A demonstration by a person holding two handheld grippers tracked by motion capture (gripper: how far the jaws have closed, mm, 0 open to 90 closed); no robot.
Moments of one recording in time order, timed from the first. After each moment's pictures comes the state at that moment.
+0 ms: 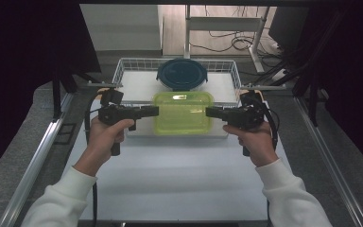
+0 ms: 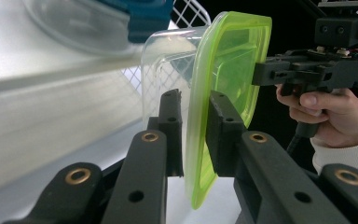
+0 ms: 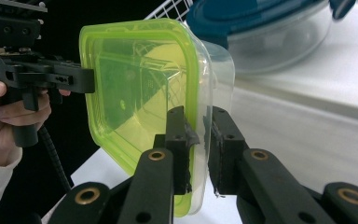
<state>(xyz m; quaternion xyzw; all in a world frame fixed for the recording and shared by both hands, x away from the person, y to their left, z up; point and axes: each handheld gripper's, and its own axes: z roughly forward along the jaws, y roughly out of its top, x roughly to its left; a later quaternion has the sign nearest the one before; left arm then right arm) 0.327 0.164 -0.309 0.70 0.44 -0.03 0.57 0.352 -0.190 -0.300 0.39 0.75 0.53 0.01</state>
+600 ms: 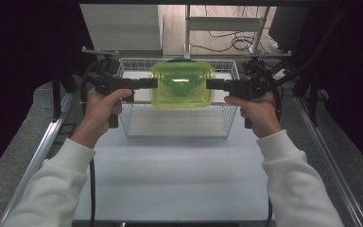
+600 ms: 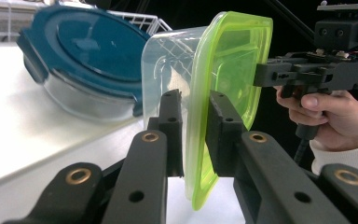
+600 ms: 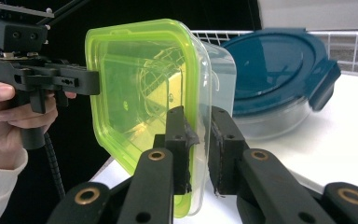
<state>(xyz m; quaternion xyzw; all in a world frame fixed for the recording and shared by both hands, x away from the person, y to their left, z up) 0.367 0.172 -0.261 0.69 0.43 -0.02 0.58 0.392 -0.183 -0.245 0.38 0.75 0.54 0.01</state>
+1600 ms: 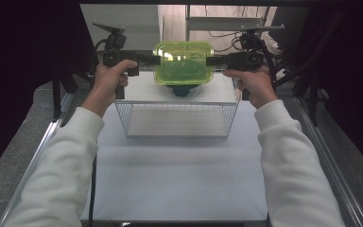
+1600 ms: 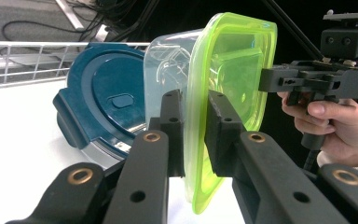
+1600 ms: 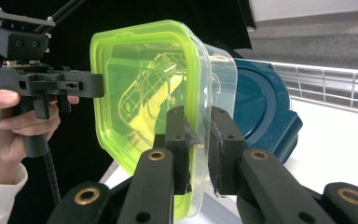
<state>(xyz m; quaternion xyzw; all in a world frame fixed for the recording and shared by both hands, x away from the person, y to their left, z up) 0.440 0.175 -0.249 0.68 0.47 -0.05 0.57 0.461 -0.178 -0.227 0.42 0.74 0.53 -0.01</state>
